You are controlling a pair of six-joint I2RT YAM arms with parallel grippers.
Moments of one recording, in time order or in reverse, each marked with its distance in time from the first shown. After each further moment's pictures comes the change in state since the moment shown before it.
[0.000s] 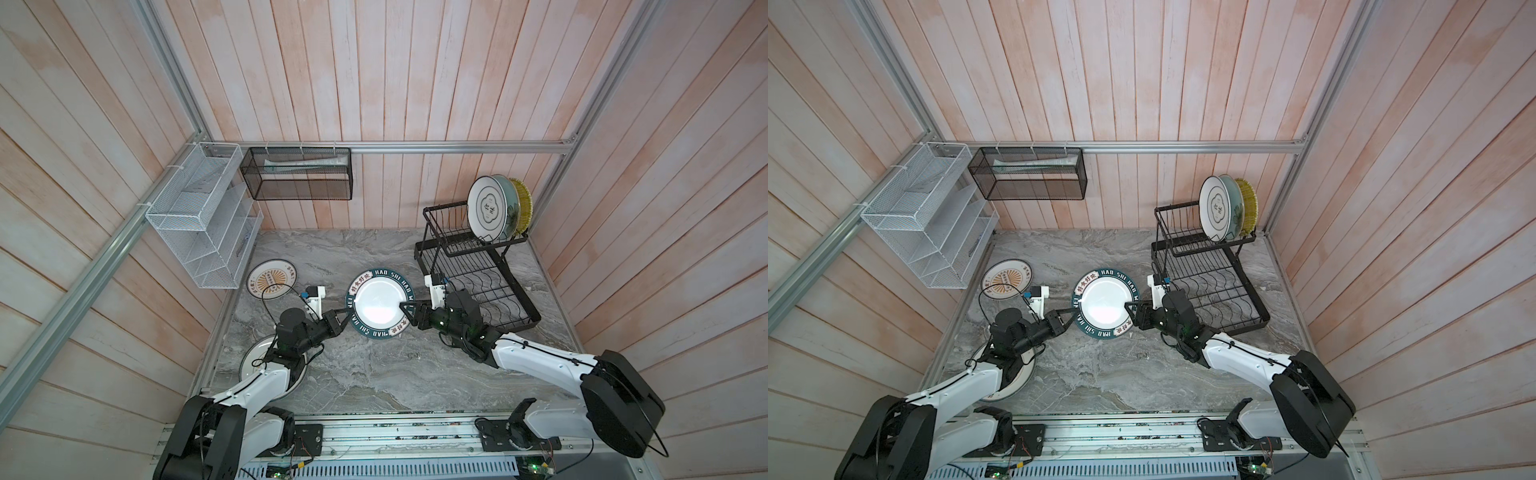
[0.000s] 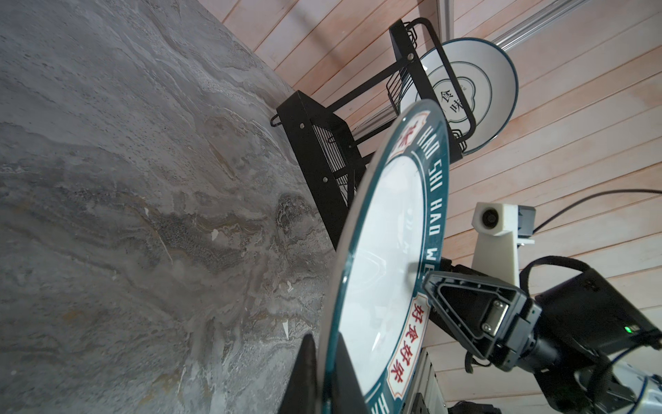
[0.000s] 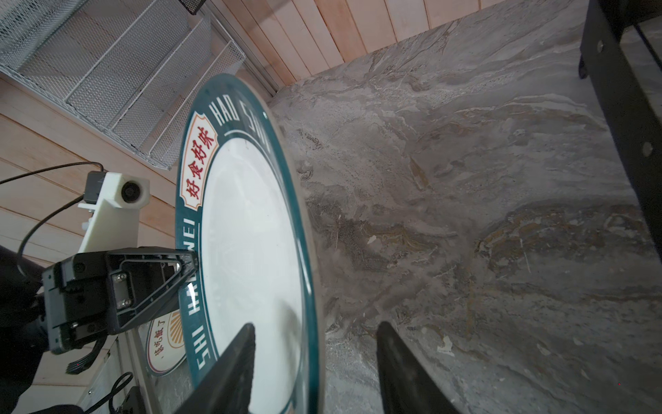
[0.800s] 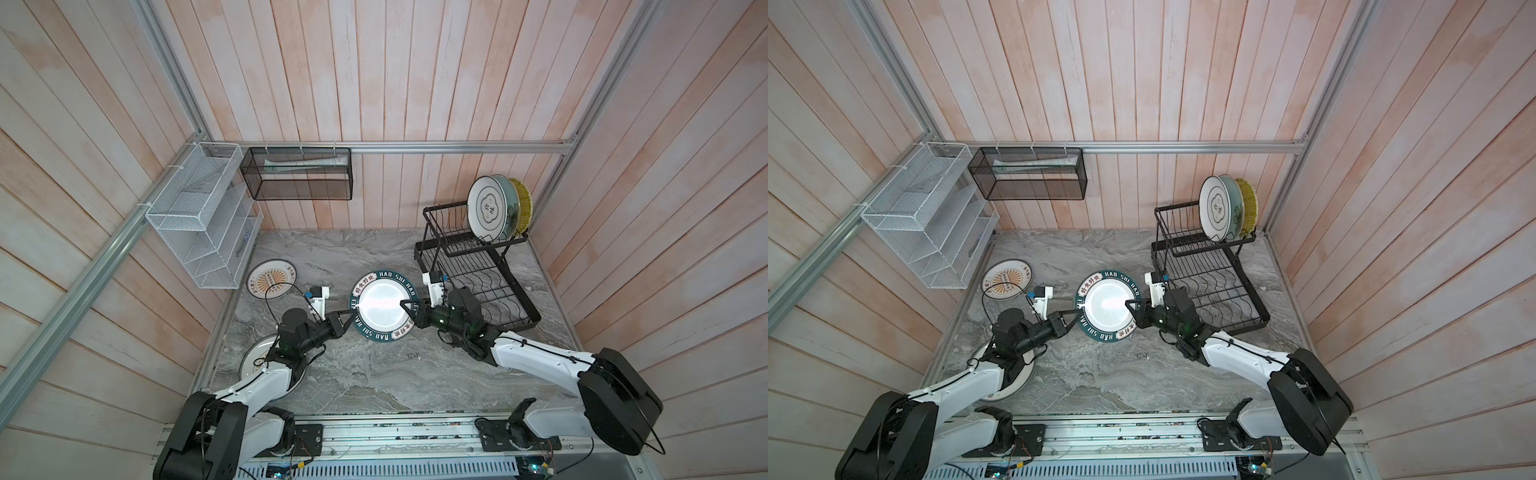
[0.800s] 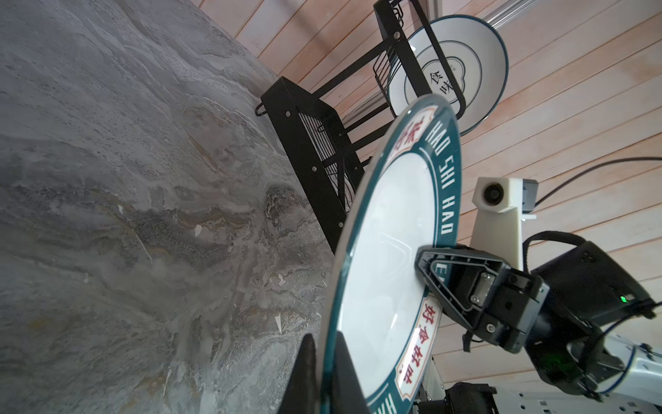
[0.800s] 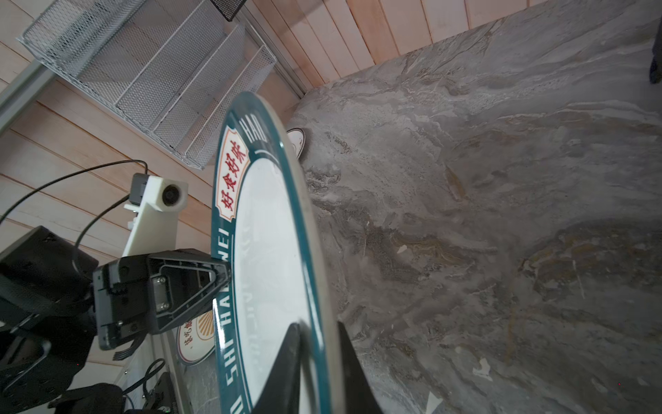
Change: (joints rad) left arm -0.018 0.023 0.000 0.026 0.024 0.018; right arm -0.013 0.014 0.006 0.071 -0.090 0.019
